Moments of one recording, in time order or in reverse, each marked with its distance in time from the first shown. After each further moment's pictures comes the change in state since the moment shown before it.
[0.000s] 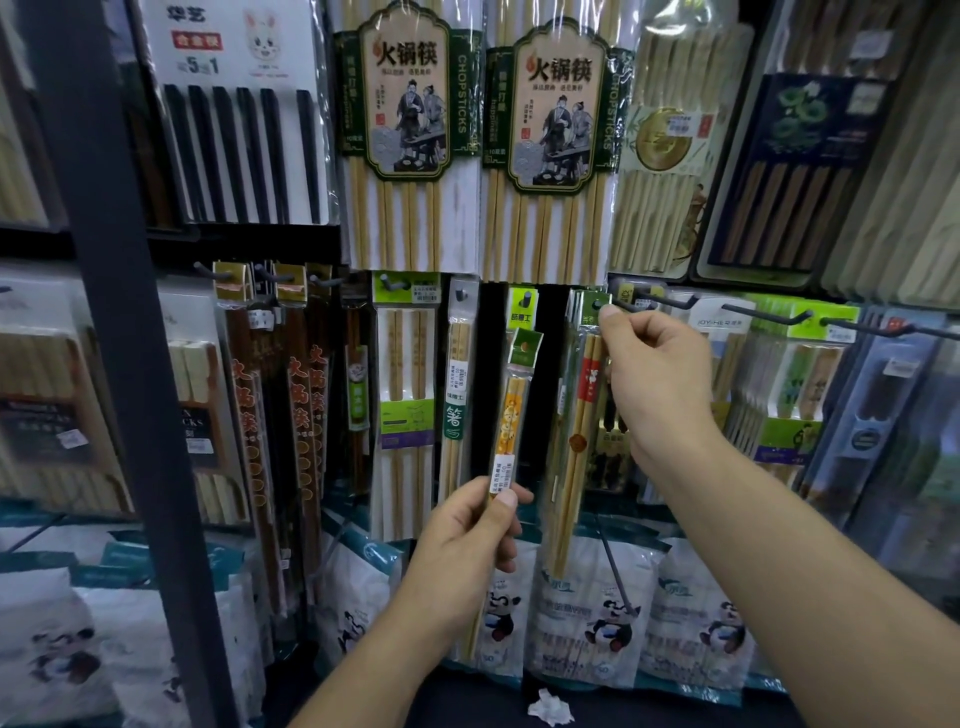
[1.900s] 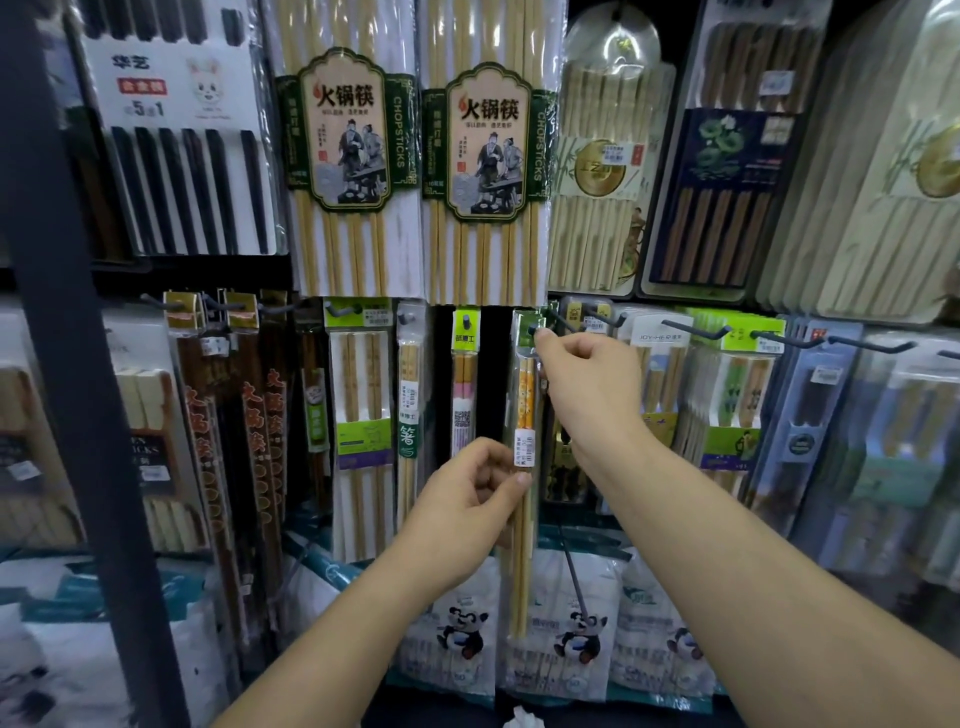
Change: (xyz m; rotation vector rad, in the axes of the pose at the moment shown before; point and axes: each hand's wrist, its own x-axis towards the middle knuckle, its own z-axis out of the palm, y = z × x) left_hand 0.038 0.028 0.033 0.357 -0.117 0.123; right_hand 0.016 0.008 -0.006 -0.147 -0.027 0.025
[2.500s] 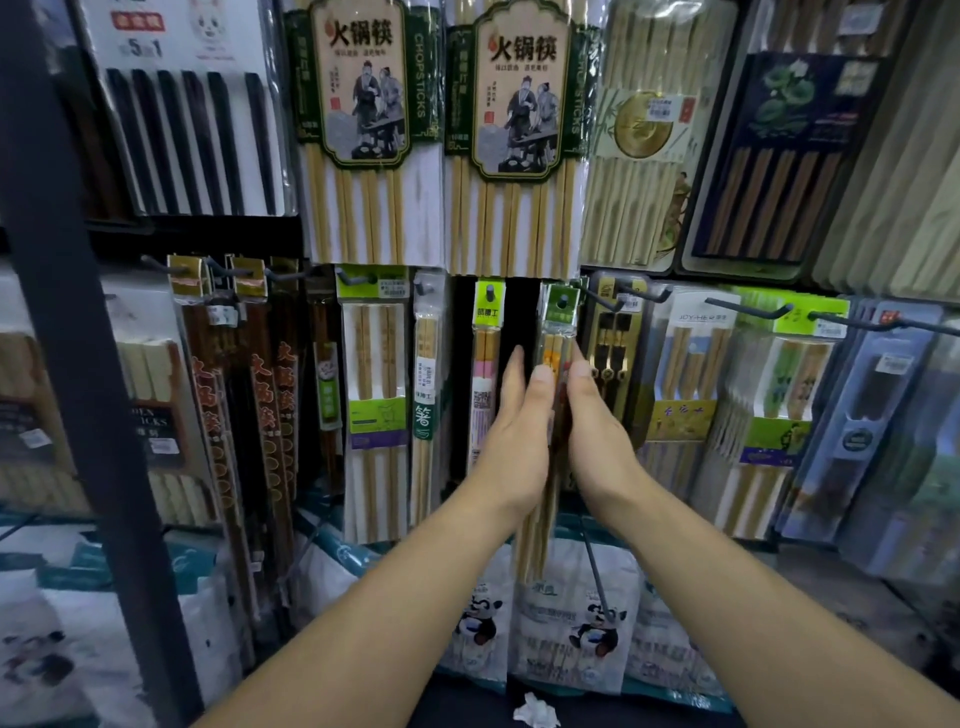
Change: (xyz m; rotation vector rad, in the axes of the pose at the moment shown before) left_hand 0.050 0.015 0.032 -0.275 0.131 -0.056; right_hand -0.023 0.066 0.010 0.246 -0.442 0.099
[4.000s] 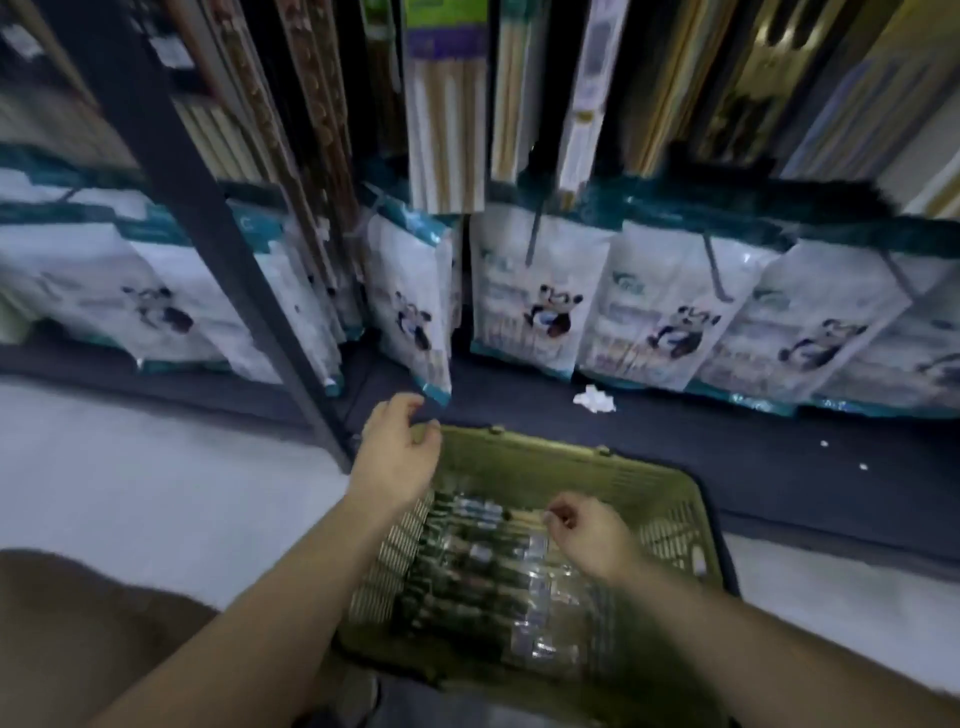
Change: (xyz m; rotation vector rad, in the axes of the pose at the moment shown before) left_hand -0.245 -0.228 -0.155 0.798 0.235 -0.690; right_hand -0.295 0.283 0.025 -0.688 -0.539 0.726
